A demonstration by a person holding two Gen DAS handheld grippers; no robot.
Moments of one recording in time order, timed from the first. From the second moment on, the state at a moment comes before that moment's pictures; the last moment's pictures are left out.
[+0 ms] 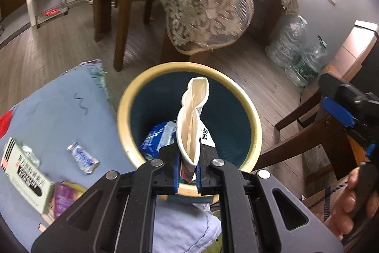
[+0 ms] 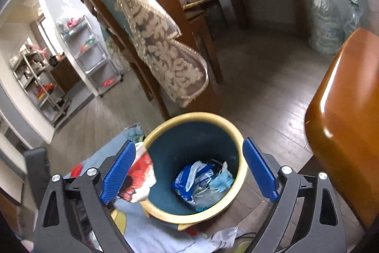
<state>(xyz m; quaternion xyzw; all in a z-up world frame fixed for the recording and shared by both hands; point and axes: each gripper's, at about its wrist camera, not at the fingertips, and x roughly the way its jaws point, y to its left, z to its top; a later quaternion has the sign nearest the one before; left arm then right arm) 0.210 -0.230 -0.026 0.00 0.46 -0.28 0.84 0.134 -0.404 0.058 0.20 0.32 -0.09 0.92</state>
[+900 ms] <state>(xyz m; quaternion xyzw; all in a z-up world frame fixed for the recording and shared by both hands) 0.207 -0.162 -0.013 0.02 0.44 -0.21 0.87 0.151 -0.399 0.019 0.23 0.38 -0.05 0.89</state>
